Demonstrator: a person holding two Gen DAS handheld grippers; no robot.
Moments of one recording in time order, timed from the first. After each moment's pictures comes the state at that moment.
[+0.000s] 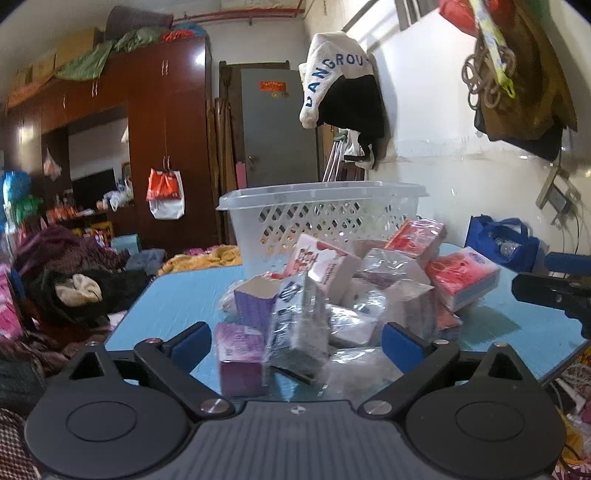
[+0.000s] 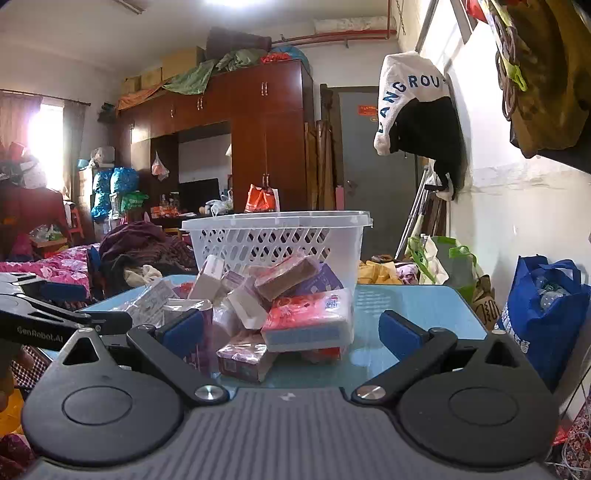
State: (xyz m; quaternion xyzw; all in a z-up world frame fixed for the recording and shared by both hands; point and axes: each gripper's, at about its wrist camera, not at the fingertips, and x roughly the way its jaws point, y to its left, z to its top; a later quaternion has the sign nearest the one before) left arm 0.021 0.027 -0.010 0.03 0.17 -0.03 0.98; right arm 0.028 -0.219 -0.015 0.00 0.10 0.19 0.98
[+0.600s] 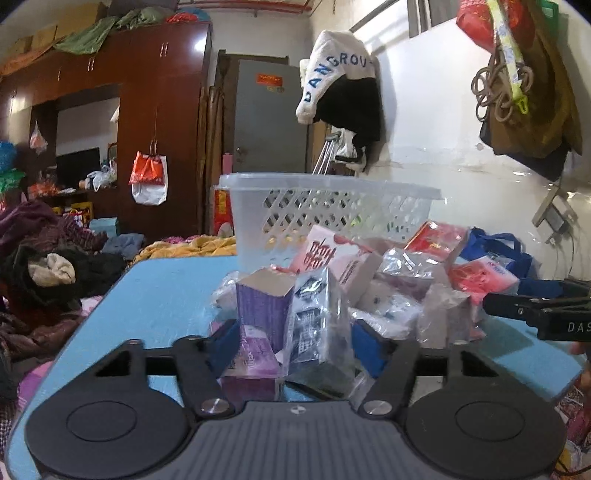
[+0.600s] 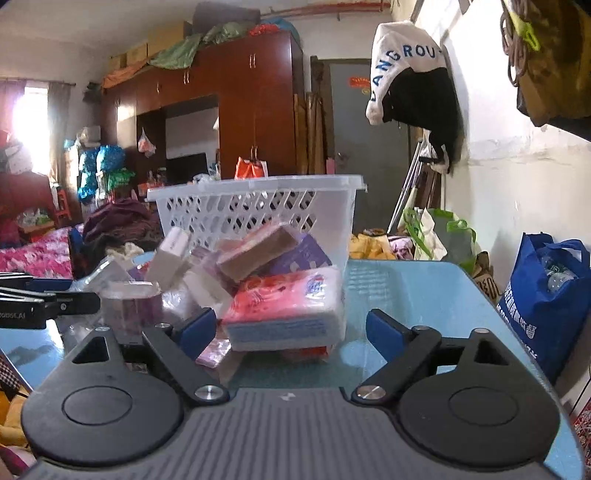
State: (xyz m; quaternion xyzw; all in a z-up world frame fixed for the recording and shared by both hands) left arm 0.056 0.051 -0.028 -0.01 0.18 -0.07 0.98; right arm 0.077 -0.210 -0.034 -0.01 0.15 0.17 0.97
